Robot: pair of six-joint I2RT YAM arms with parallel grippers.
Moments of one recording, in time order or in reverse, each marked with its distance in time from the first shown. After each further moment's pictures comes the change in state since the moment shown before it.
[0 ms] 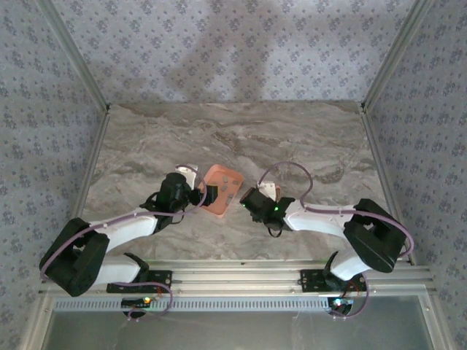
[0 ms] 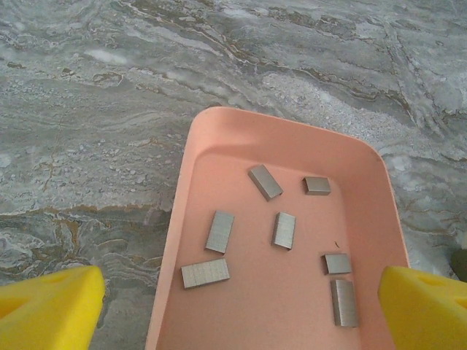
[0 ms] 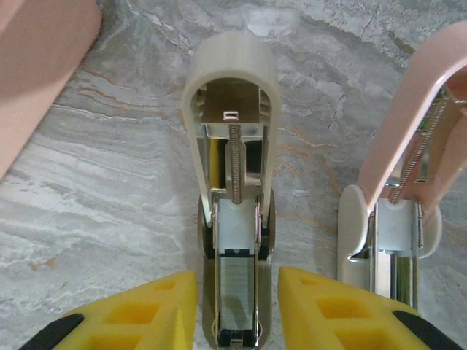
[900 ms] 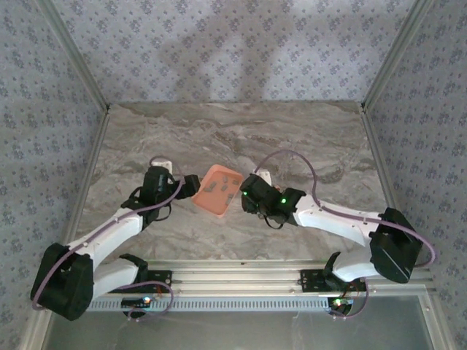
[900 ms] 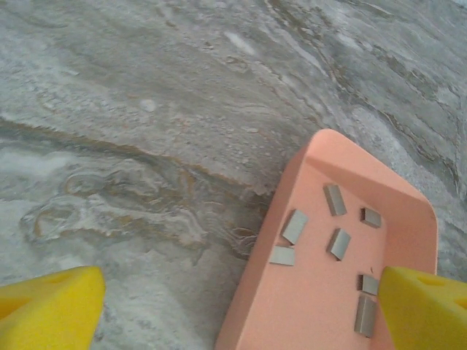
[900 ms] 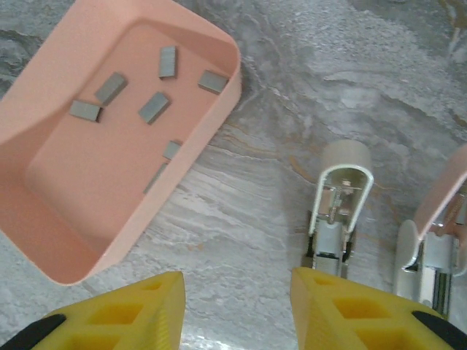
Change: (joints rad) left arm 0.192 -0.175 0.064 -0.353 0.029 -0.246; right arm -0.002 -0.099 0.160 -0.108 -0.133 -0.067
